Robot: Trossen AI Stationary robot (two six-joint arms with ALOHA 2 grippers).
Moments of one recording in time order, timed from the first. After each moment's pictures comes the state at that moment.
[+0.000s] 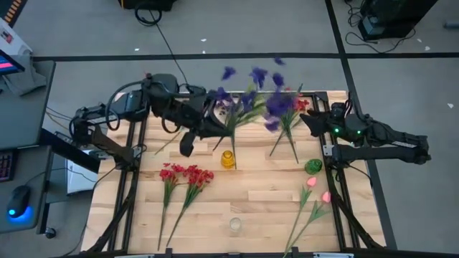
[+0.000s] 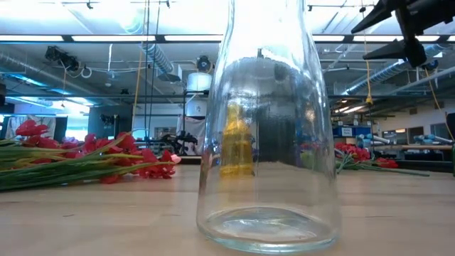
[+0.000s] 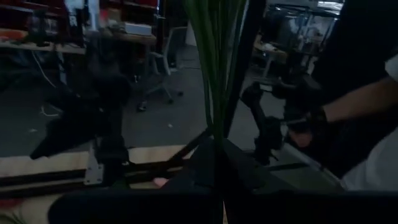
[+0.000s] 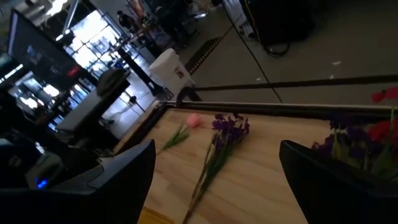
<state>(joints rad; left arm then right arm) 0.02 1.45 1.81 -0.43 0.38 -0.13 -0.10 0.35 0.62 -0.55 0.55 0.80</state>
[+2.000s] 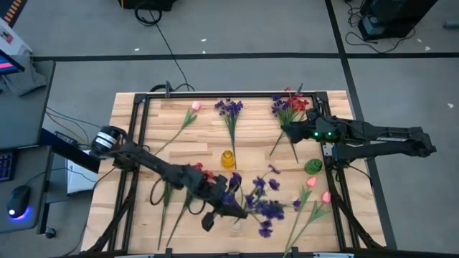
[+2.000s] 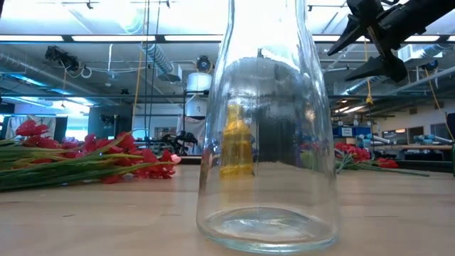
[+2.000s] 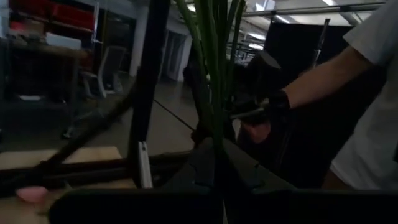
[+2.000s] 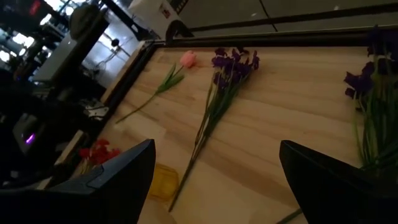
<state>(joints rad) -0.41 1.76 1.10 0.82 0.17 -0.25 -0.10 0.65 0.62 -0.49 0.39 0.93</state>
